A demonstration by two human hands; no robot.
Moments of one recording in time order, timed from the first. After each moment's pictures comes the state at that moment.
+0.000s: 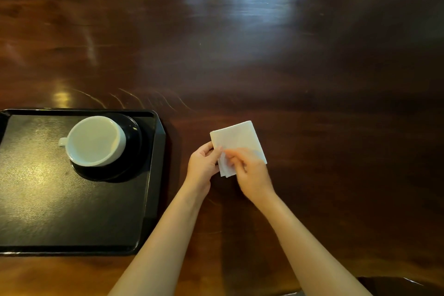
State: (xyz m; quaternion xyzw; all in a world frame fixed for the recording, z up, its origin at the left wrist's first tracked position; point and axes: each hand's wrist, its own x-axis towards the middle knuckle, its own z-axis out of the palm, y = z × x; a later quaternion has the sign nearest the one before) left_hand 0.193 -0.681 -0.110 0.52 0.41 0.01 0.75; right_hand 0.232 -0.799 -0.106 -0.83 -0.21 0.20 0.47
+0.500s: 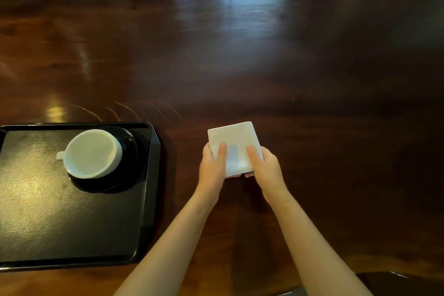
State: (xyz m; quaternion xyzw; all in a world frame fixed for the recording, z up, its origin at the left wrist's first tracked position) left_hand 0.210 -0.709 -0.084 0.58 0.40 0.04 0.71; right_hand 0.259 -0.817 -0.084 -0.76 0.06 0.27 0.59
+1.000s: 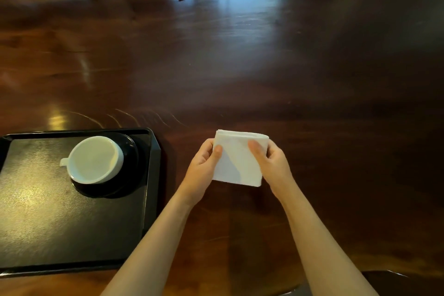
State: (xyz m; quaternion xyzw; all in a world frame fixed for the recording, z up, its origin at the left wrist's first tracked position) left_hand 0.194 -0.683 -0.053 0.61 0.21 -0.02 0.77; right_hand 0.269 -0.830 -0.050 -0.71 -0.02 0.25 0.65
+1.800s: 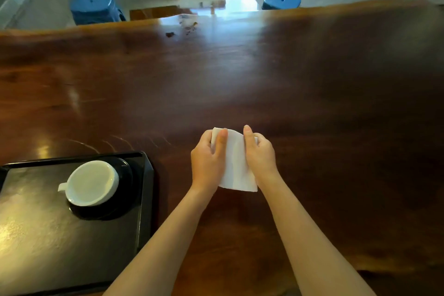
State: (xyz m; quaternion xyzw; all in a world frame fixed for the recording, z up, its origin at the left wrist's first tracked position) left_hand 0.237 -0.714 0.011 0.76 0.24 0.19 0.57; right_hand 0.295 -0.814 0.003 -0.82 0.04 0.13 0.56
